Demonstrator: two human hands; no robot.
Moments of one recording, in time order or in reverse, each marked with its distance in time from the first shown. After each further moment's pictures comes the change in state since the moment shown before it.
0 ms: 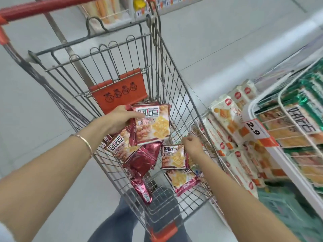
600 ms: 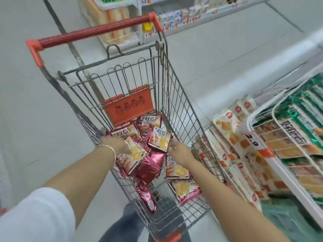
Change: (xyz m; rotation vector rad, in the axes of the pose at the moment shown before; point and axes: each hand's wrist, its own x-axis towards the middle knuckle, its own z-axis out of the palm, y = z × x) left_hand 0.001 -0.059 -0.018 1.345 0.174 -0.436; right_hand -0.051 -0.056 0.019 -0.451 -0.214 -0.312
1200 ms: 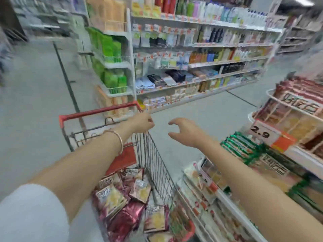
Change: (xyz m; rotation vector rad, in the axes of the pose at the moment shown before) left_hand -0.255 0.093 -0.213 -0.331 0.763 0.535; right_hand -0.190 -0.084 -0.265 -0.475 0.511 -0.502
